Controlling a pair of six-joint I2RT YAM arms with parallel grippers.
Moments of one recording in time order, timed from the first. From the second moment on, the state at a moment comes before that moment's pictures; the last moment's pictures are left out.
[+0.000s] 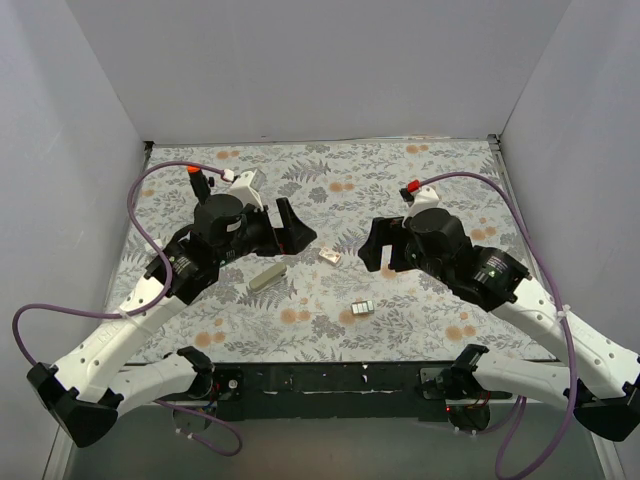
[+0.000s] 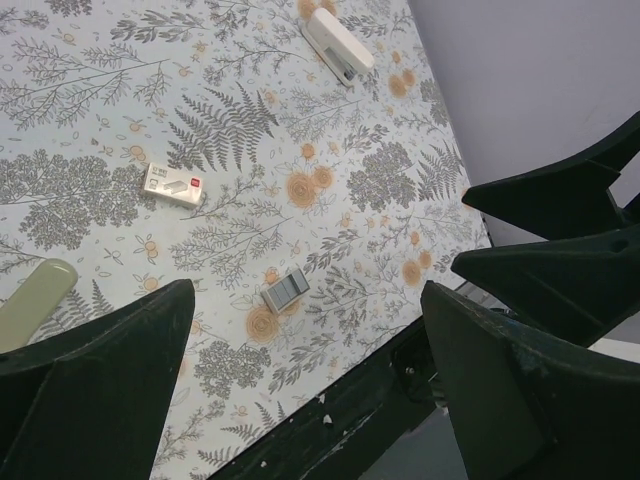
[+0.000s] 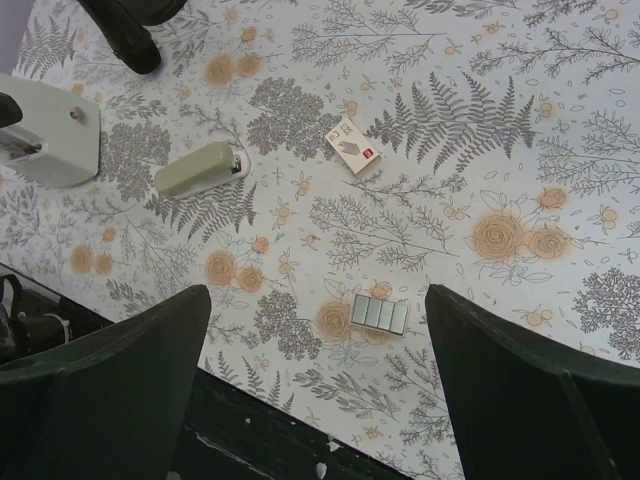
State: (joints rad) left arm -0.68 0.99 1.09 -0.48 0.07 -0.66; right arm 0.88 0.96 1.10 -0.70 0.22 0.55
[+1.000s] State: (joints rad) left arm -0.68 0.81 0.62 -0.22 0.04 -0.53; right arm 0.15 1.68 1.38 -0.57 0.11 -0.08
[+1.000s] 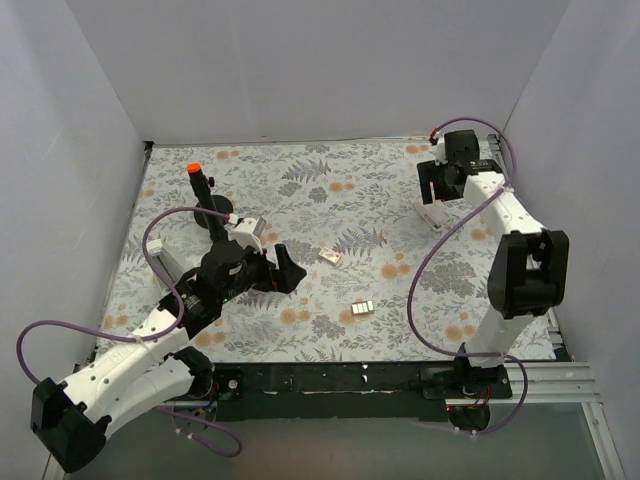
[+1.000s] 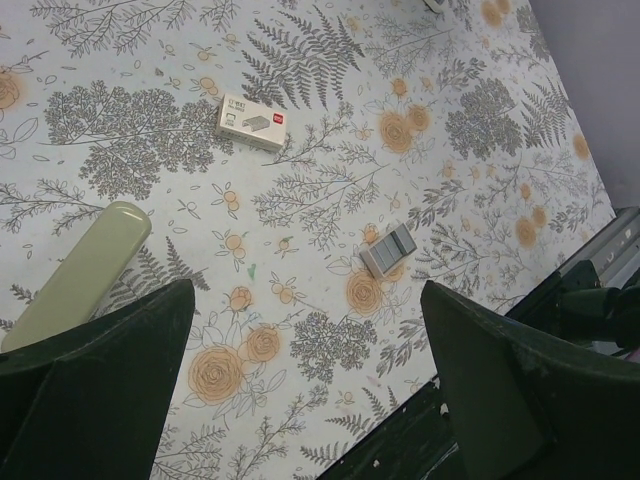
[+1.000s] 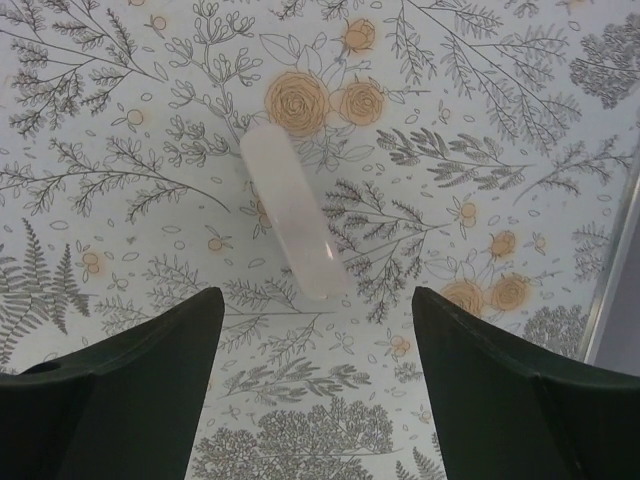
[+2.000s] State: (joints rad) left arm -0.68 0.84 0.60 -0.13 0.09 -0.52; right arm 0.06 2.03 1.60 -0.76 -0.06 -0.16
